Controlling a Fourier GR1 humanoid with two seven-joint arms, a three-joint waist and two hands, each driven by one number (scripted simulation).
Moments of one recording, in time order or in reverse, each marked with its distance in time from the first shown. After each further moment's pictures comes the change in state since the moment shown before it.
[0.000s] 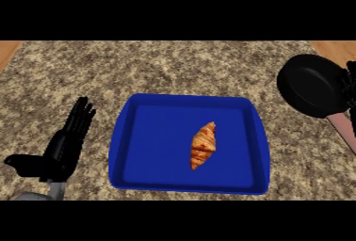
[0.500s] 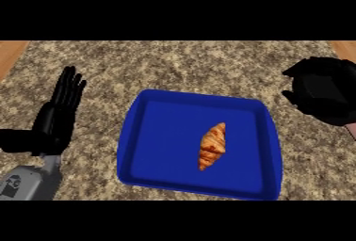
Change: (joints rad) left arm -0.169 0.009 0.067 -0.013 -0.025 0.058 0.044; right arm -0.279 -0.165 0.216 0.004 0.159 0.221 0.224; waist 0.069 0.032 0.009
